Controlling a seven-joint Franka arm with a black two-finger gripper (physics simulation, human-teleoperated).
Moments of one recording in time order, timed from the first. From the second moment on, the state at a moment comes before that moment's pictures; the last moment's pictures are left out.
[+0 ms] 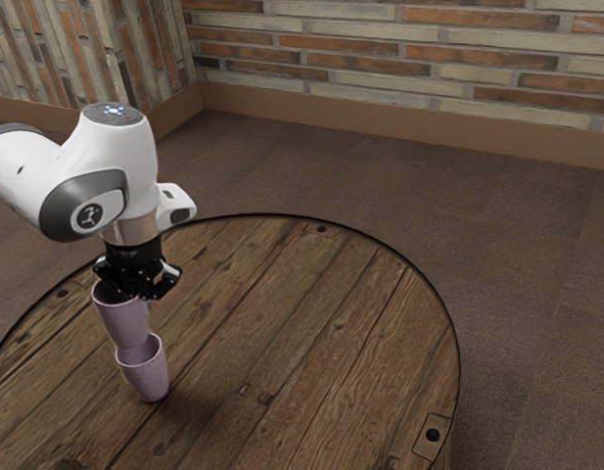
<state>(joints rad) 0.08 -0.37 -0.17 -2.40 0.14 2.01 -0.51</state>
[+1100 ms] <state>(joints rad) 0.10 -0.27 -0.16 -2.45 0.14 2.15 -0.47</state>
